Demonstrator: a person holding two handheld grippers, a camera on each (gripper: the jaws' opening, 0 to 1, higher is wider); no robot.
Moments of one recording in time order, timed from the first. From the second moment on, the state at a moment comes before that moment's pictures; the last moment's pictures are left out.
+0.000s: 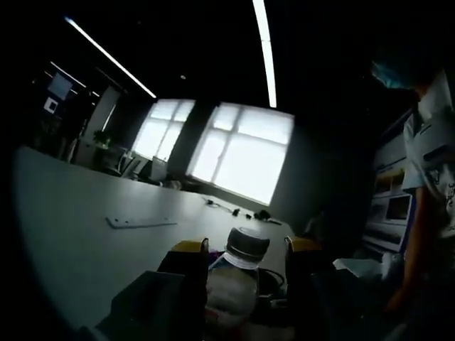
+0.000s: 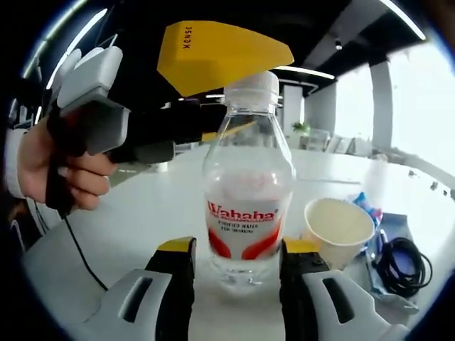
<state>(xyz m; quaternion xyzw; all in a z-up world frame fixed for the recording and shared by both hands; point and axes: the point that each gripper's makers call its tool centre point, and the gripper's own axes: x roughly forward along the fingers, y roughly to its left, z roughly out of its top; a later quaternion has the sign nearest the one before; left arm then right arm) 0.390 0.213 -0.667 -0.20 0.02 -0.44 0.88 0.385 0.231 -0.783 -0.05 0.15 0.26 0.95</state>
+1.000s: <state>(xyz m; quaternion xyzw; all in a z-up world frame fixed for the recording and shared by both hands) 0.381 0.208 -0.662 -0.18 0.03 -0.41 0.89 0.361 0.233 -0.778 -0.03 0.15 0.30 0.94</state>
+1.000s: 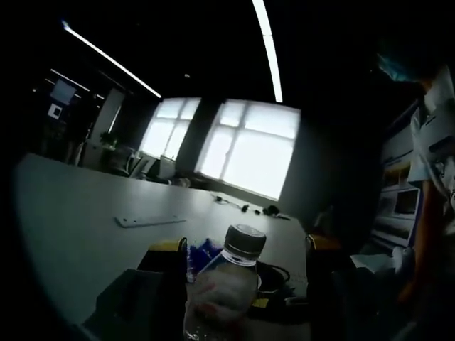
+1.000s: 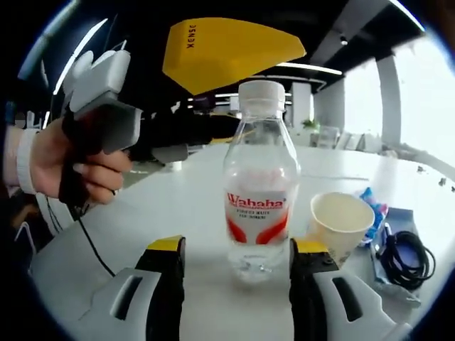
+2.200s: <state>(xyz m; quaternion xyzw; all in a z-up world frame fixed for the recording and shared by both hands) 0.352 0.228 -0.663 -0.18 0.03 -0.29 0.94 0.328 0.188 -0.758 -0.02 0.16 0.35 0.92</state>
